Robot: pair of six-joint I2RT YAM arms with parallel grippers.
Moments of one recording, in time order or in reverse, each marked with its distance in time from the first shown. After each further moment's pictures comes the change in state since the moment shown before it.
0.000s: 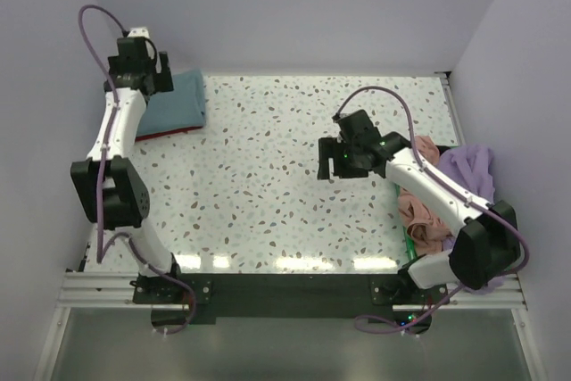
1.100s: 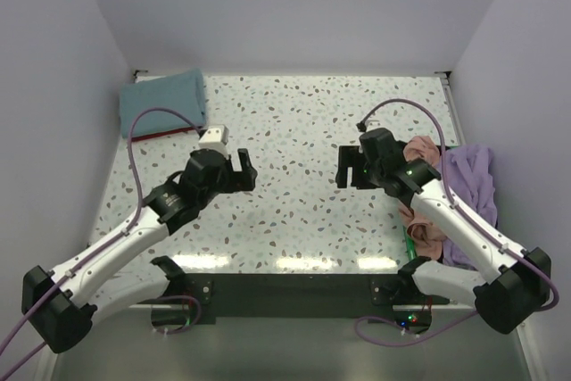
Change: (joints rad) left arm -0.827 -0.912 -0.996 0.157 -0.043 -0.541; right arm 0.000 -0.302 -0.195 0.051 0.166 0.017
